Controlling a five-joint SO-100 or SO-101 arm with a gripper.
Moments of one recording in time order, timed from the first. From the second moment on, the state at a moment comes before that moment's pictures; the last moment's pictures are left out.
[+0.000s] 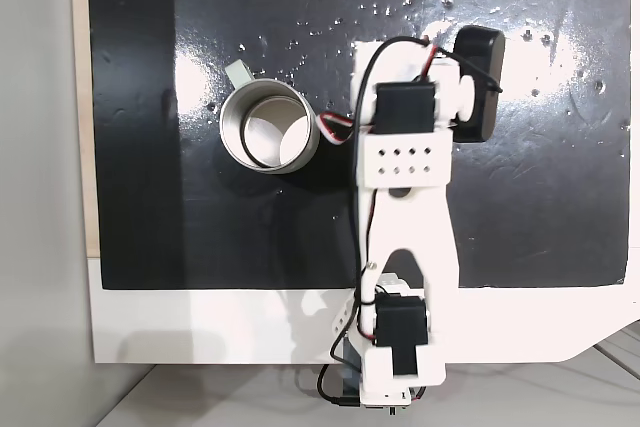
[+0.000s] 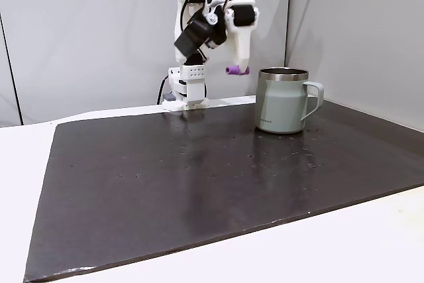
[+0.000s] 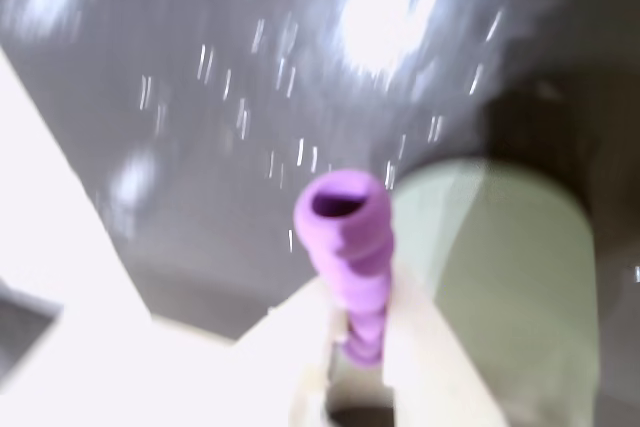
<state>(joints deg) -8.9 93.9 71.6 88.9 3.2</state>
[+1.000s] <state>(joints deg) -32.0 101.9 71.6 91.0 7.9</state>
